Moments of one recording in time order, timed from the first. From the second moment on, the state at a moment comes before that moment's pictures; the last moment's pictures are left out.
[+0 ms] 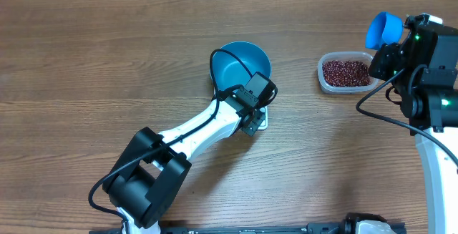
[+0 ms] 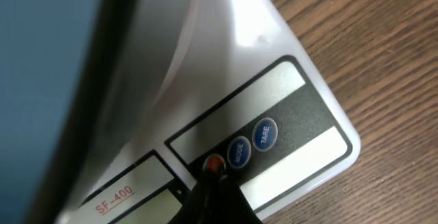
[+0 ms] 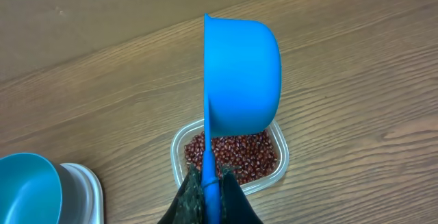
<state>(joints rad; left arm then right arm) -0.72 1.90 1.23 -0.57 -0.12 -0.05 -0.09 1.26 1.31 -0.75 0.05 0.23</state>
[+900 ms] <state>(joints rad) -0.72 1.93 1.23 -0.56 -0.15 -0.05 -0.09 1.26 1.31 -0.75 0.05 0.23</state>
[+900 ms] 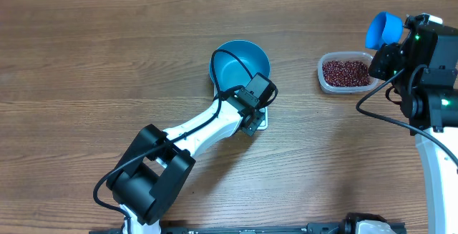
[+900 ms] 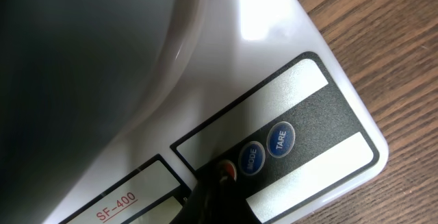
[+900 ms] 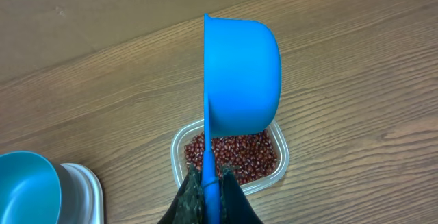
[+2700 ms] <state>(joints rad) -0.72 1.93 1.23 -0.54 -0.13 -0.05 -0.09 1.26 1.31 -0.76 0.05 0.23</state>
